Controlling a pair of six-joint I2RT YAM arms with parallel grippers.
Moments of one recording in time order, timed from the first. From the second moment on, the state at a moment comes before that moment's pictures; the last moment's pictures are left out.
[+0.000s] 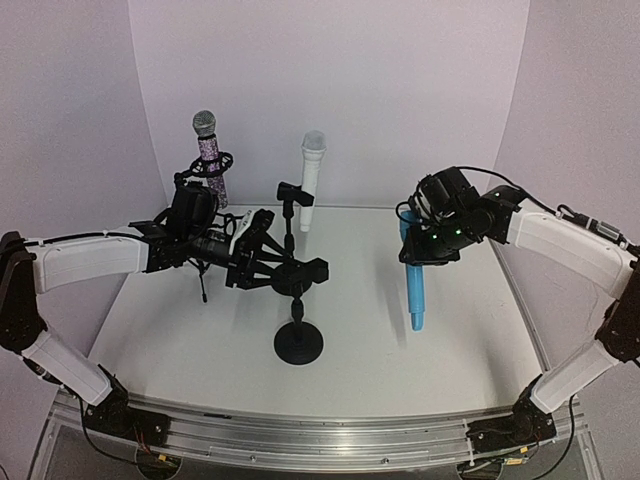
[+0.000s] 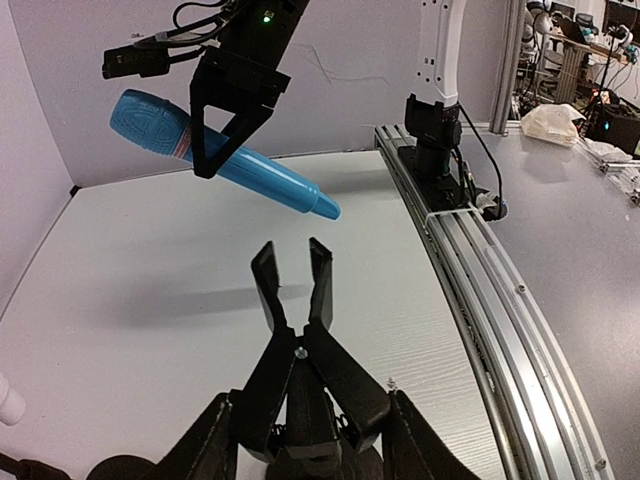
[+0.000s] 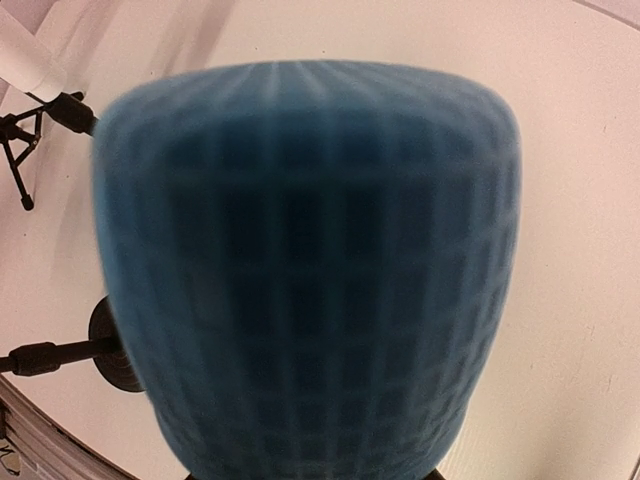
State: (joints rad) left arm -0.64 1.46 1.01 -0.02 0.98 0.50; right arm 0.66 1.49 1.35 -0.82 0.09 0.44
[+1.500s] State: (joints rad) left arm -0.64 1.46 1.01 -0.03 1.02 0.53; right arm 0.92 1.39 0.98 0.27 -0.26 0.02
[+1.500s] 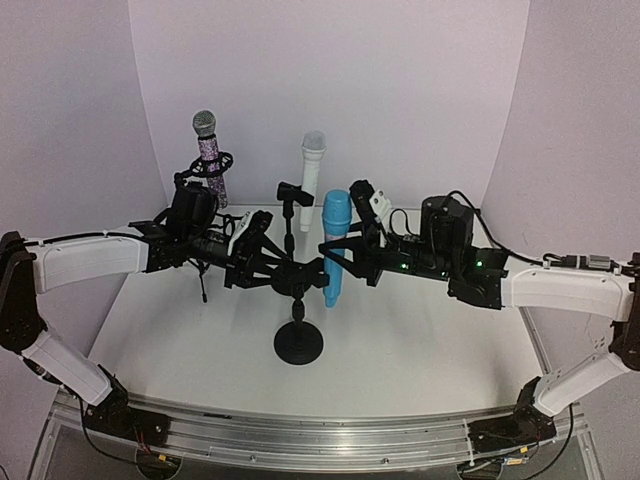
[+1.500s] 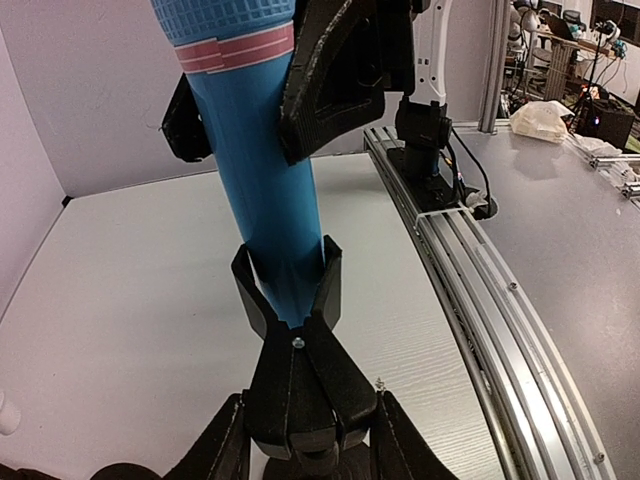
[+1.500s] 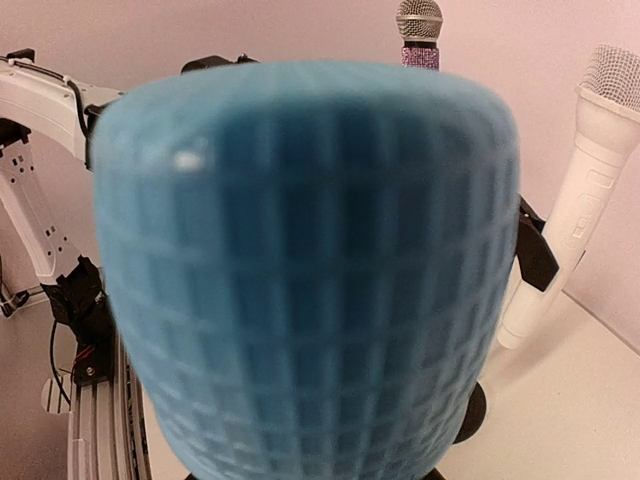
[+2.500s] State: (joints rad) left arm -0.63 1.46 1.01 -0.02 1.03 0.51; right arm 0.93 1.50 0.96 0.44 -0.29 0.09
